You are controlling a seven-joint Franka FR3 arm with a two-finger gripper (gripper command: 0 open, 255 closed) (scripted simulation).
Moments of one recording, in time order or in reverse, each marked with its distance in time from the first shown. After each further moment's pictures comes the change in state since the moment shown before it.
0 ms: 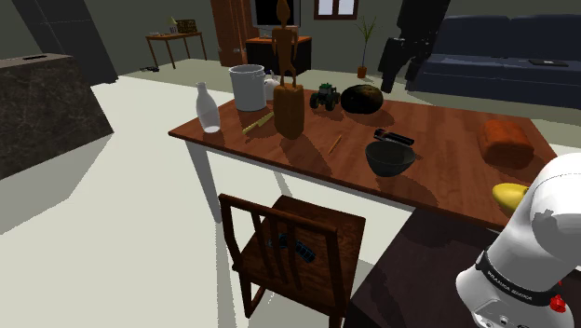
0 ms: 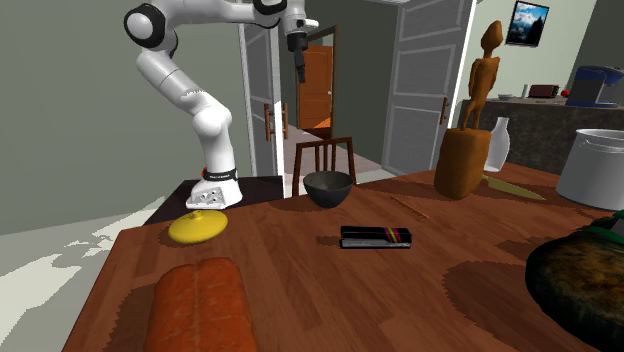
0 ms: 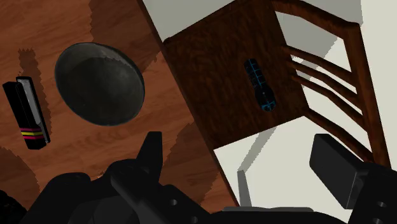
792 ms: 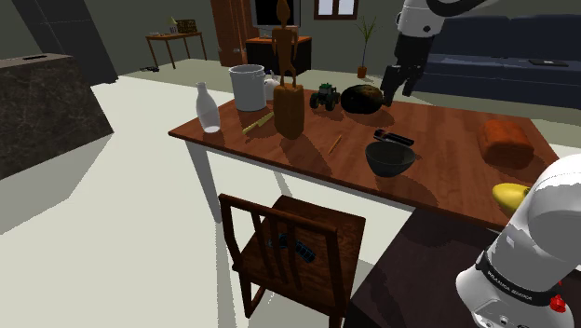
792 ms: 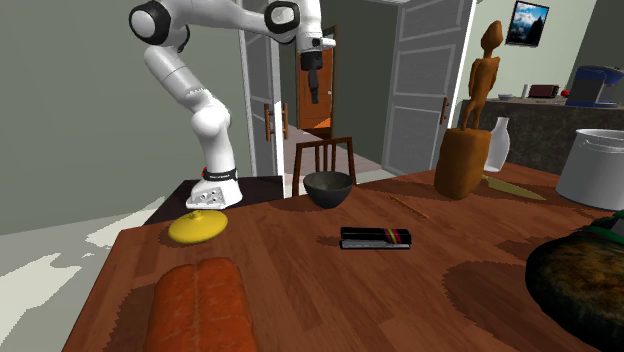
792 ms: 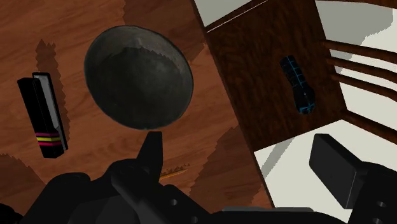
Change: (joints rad) arm -0.064 0.114 -0.181 -0.100 -0.088 0.200 -0.182
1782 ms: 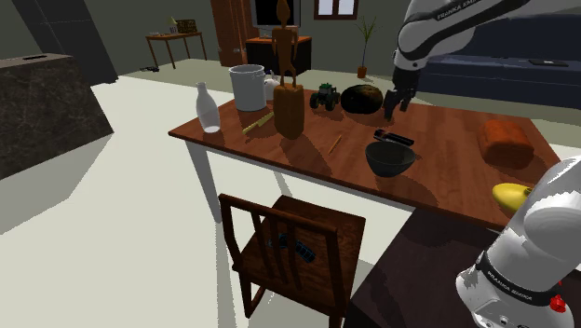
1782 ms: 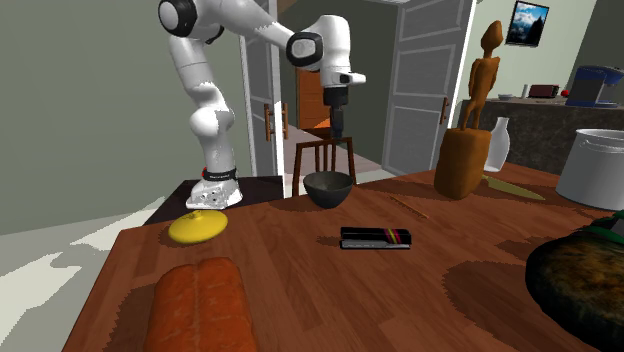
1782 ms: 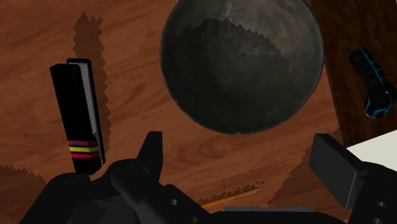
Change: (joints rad) arm -0.062 0.377 -0.254 0.070 -0.014 0.288 -0.283
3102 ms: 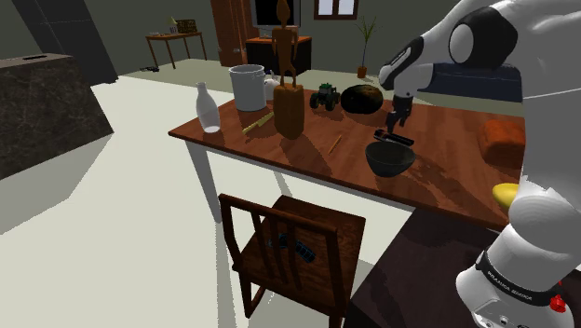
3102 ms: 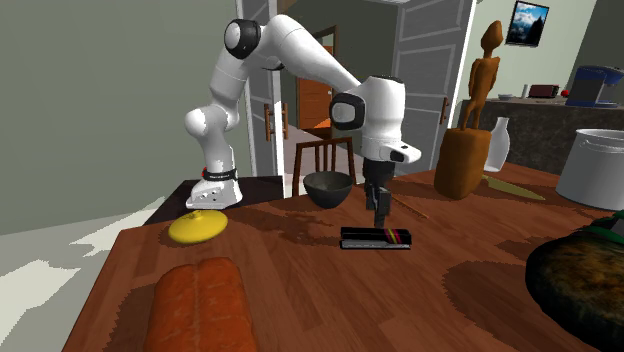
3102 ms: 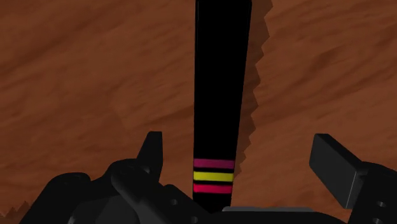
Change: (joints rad) arm -0.230 0.772 -0.080 0.527 0.369 0.132 -0.473
